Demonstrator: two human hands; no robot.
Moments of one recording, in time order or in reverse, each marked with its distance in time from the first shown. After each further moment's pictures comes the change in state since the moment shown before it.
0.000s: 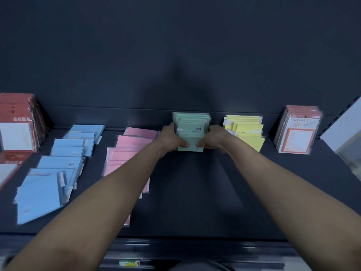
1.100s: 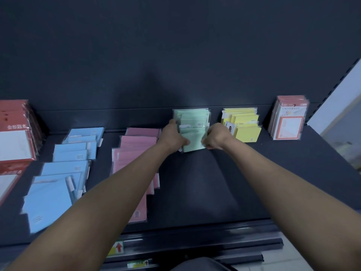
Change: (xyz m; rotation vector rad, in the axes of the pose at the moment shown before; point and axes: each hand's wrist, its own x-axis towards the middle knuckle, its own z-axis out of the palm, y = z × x) left_hand -0.018 -0.002 -0.006 0.120 0.058 0.138; right_hand -0.014 0.005 0.021 -0.384 0.224 0.081
